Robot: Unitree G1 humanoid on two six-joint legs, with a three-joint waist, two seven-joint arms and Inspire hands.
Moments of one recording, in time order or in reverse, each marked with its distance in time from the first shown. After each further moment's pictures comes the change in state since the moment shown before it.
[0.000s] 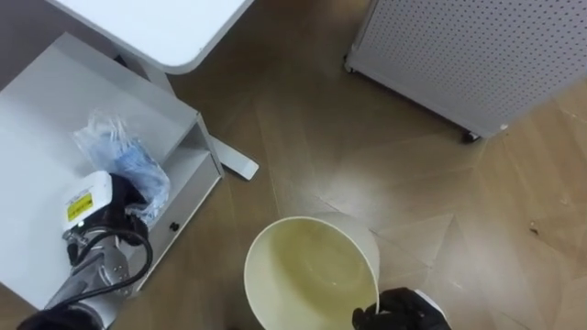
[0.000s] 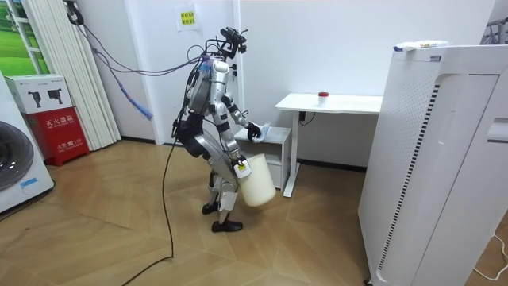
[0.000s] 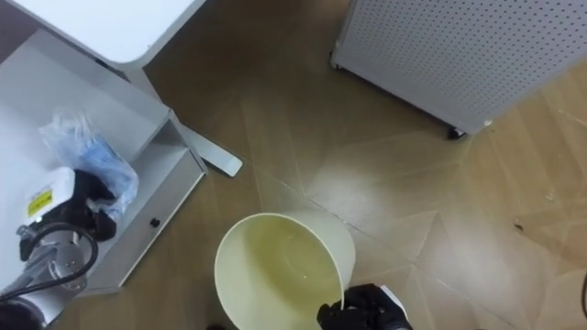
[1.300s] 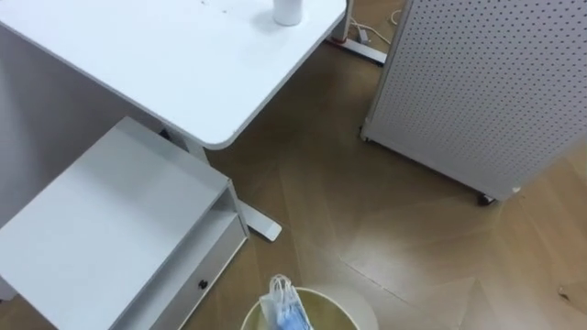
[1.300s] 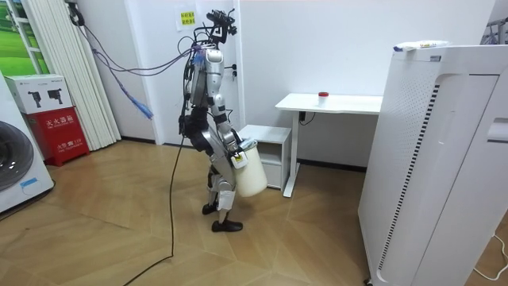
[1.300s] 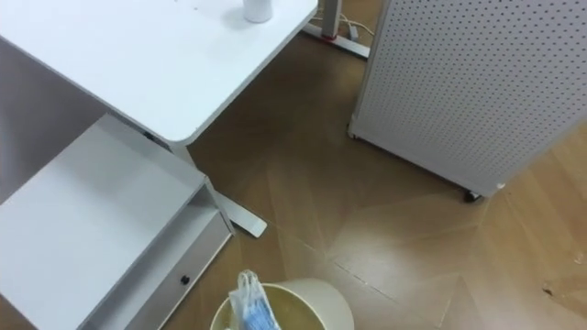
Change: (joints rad) left arm 0.458 -0.290 -0.227 -0.219 -0.092 -0.209 -0.451; right arm 0.067 0.088 -0.004 0.217 -0.049 -0.114 0.099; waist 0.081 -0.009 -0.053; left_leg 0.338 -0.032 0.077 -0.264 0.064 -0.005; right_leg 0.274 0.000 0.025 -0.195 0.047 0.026
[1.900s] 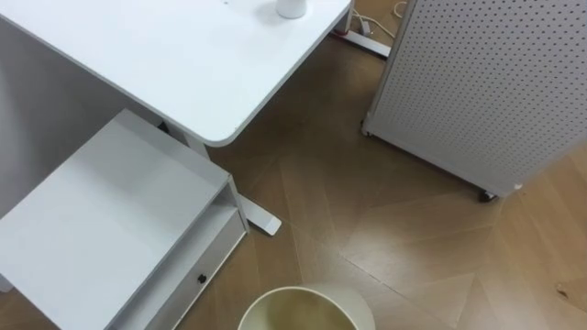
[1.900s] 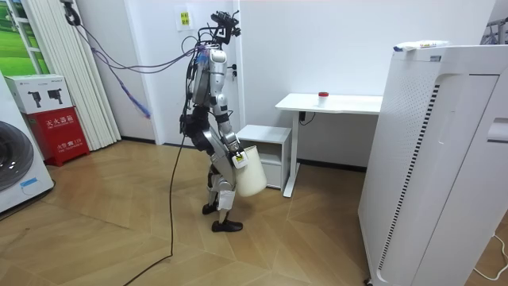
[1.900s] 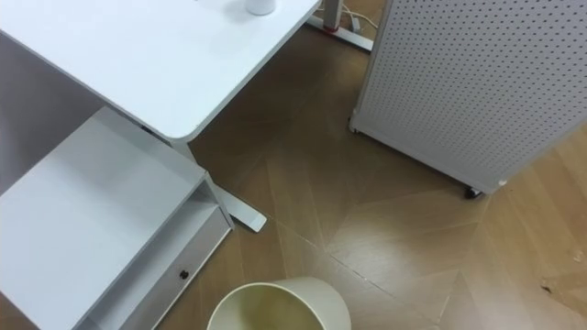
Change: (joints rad) left arm 0.010 0.007 0.013 0.000 0.026 -0.001 -0.056; right arm 0.003 0.001 -0.028 0.000 -0.026 -0.011 0.019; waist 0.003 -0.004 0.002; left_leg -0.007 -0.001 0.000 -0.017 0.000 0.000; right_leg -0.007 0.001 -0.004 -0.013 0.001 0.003
